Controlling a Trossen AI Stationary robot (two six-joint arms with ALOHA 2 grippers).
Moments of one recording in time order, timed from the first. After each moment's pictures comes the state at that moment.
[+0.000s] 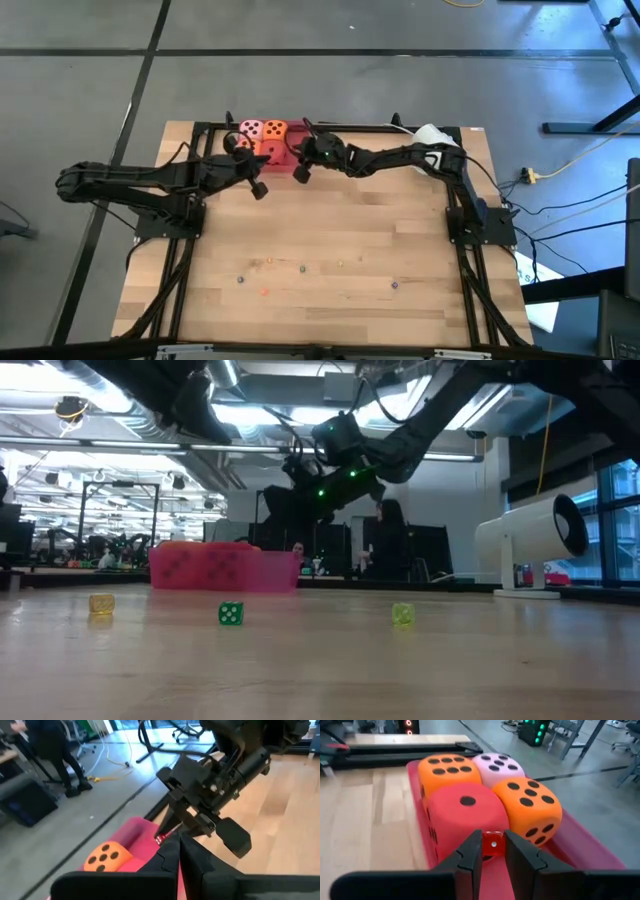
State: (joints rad) left arm 0.12 0.83 0.67 -0.19 -0.60 0.00; right arm -0.29 2.16 1.37 0.44 0.14 -0.09
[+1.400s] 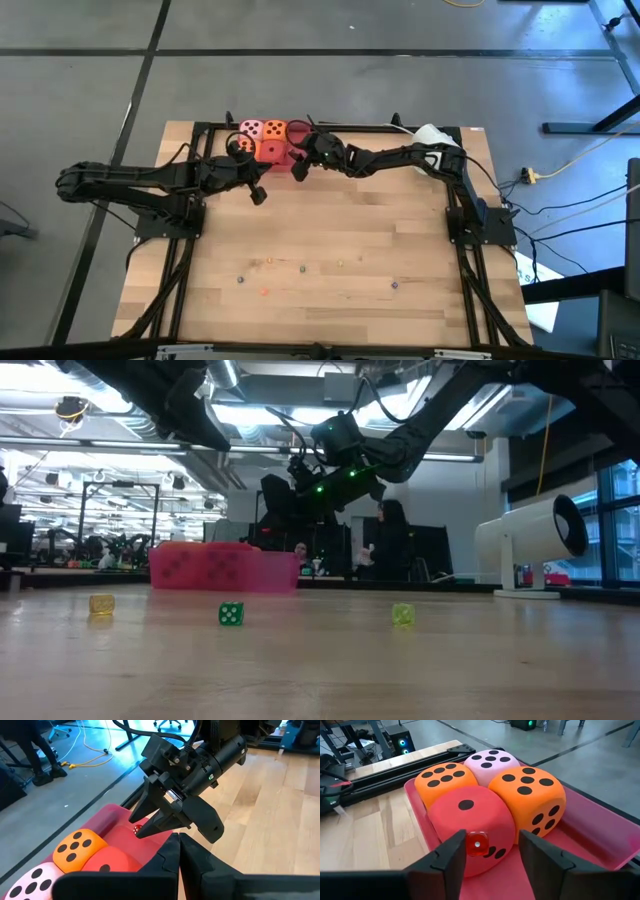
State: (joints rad) left arm 0.12 0.83 0.67 -0.24 -0.50 -0.09; right arm -0.29 2.16 1.37 0.43 0.17 0.18
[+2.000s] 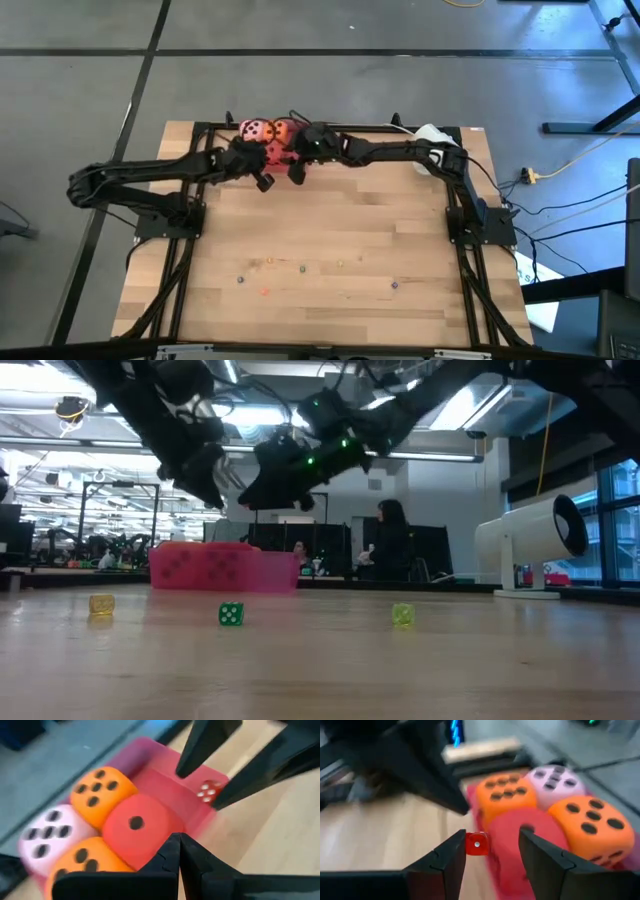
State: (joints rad) left arm 0.38 1.04 0.67 -0.31 -0.38 -0.12; right arm -0.29 2.15 1.57 0.15 -0.10 0.03
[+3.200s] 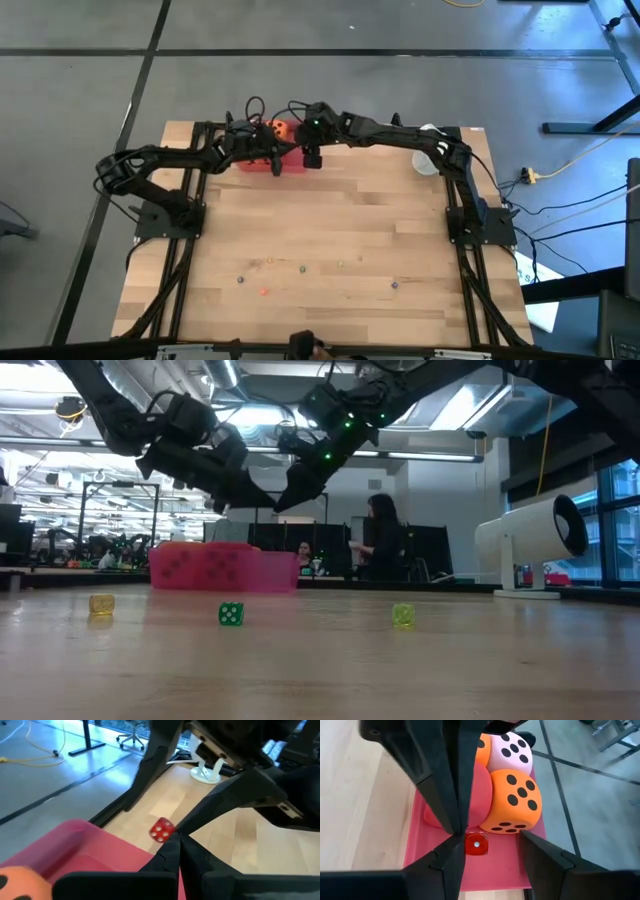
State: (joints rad) left arm 0.69 1.34 0.54 0.56 0.26 -0.05; right arm -0.36 2.12 1.79 -0.35 0.00 -0.51
